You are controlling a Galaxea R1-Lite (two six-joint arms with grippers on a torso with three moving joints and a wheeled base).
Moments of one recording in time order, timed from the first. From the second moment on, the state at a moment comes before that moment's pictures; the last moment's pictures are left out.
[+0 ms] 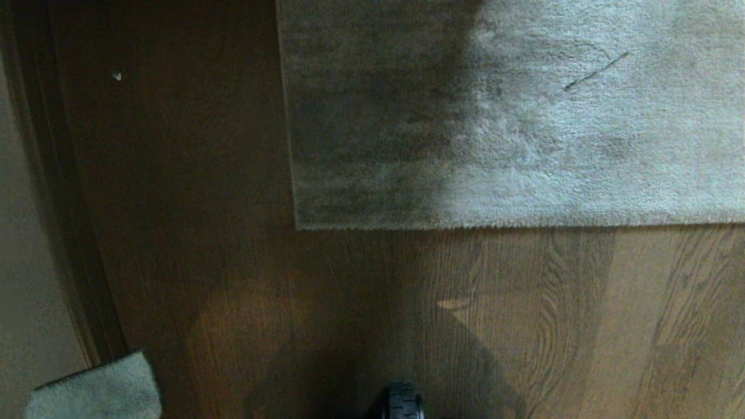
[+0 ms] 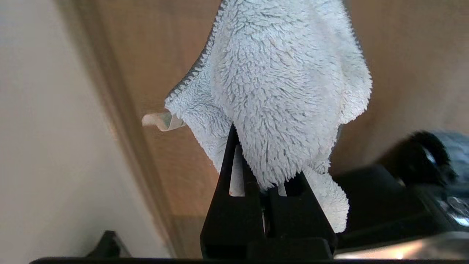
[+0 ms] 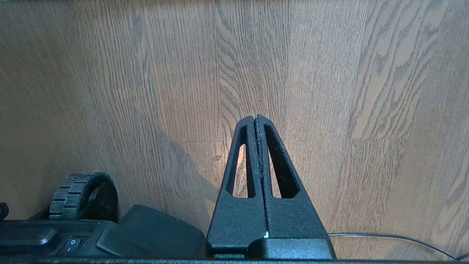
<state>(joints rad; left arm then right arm) 0.05 0.25 0.00 -0.04 0.00 0.05 0.00 0.00 0.00 -0.01 -0.01 0.02</state>
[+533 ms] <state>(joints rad) 0.00 0.03 0.00 -0.01 0.00 0.02 0.00 0.00 0.00 -0.01 -0.01 0.02</state>
